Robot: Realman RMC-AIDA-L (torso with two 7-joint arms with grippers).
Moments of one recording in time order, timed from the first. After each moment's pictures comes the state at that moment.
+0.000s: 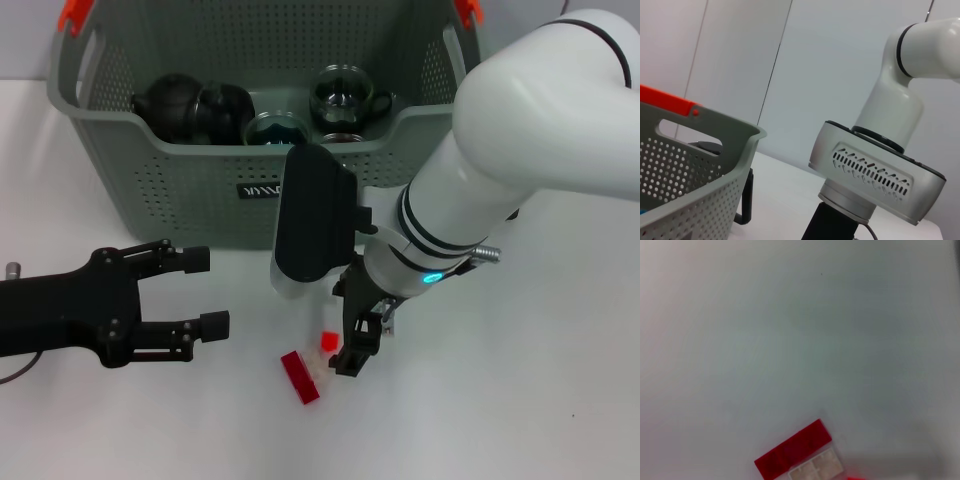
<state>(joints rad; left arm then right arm) -0.43 -2.13 0.33 0.85 2.19 2.01 -1.36 1.02 2.12 -2.01 -0.87 -2.35 -1.13 2.38</state>
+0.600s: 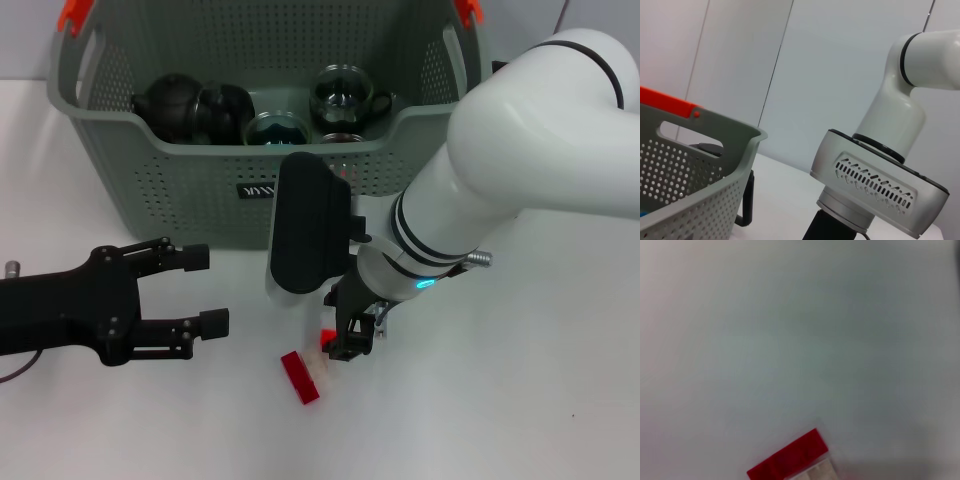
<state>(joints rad) -0.43 -2.13 0.33 0.85 2.18 2.01 -1.36 1.01 2.12 -2.05 -0.87 -2.35 -1.06 2.38</state>
